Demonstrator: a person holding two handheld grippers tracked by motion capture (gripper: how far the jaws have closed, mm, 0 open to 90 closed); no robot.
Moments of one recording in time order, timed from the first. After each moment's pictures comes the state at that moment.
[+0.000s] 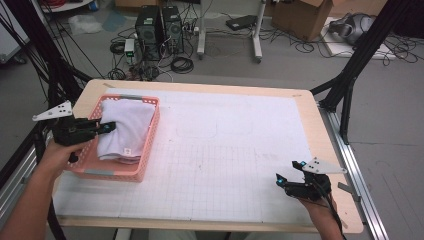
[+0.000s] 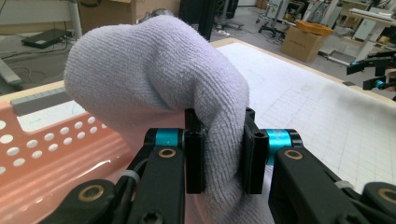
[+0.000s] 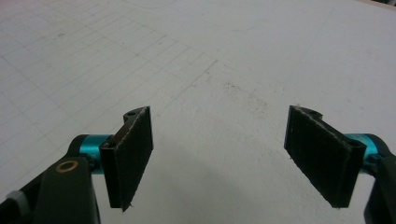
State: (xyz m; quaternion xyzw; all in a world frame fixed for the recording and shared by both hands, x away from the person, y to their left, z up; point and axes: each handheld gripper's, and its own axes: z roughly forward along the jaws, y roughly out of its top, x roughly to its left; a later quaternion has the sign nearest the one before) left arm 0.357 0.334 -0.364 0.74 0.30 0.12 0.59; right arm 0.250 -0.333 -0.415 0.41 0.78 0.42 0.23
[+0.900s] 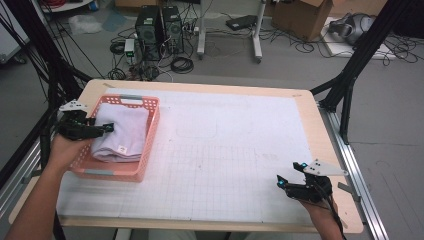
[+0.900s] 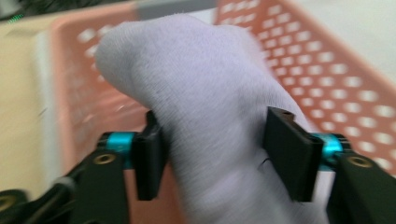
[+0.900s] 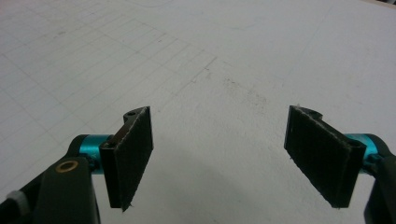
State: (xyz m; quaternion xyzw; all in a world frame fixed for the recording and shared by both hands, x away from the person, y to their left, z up) left arm 0.377 0.329 -0.372 0.74 0.50 0.21 0.39; right arm 0.246 -0.336 -0.416 0.41 0.78 0.42 0.23
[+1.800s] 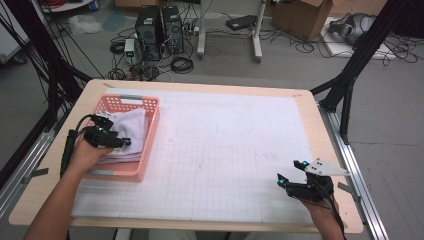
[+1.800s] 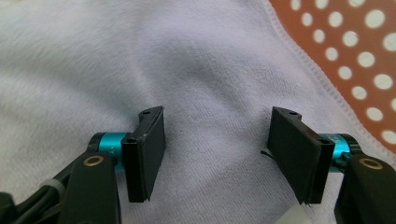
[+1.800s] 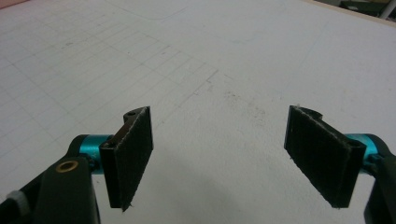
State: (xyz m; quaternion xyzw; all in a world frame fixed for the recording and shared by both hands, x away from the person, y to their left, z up) left arm 0.387 0.277 -0.405 0.81 0.49 0.14 0.30; right arm 0.243 -0.334 -0.407 0.40 0.78 0.43 0.24
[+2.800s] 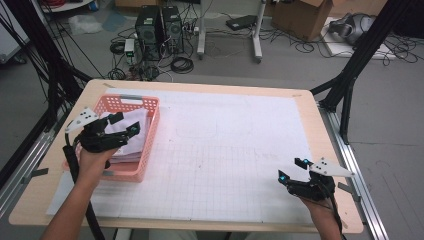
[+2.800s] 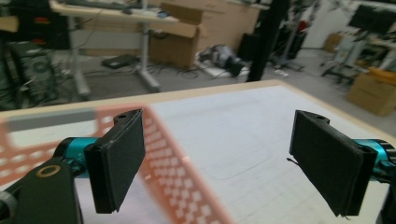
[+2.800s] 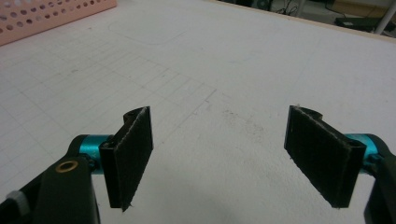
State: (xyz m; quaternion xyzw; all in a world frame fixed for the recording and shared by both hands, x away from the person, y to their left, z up) left arm 0.321 0.238 -0.352 0.65 0.38 0.22 0.61; right arm 0.244 -0.338 -0.409 0.41 0.75 0.47 0.24
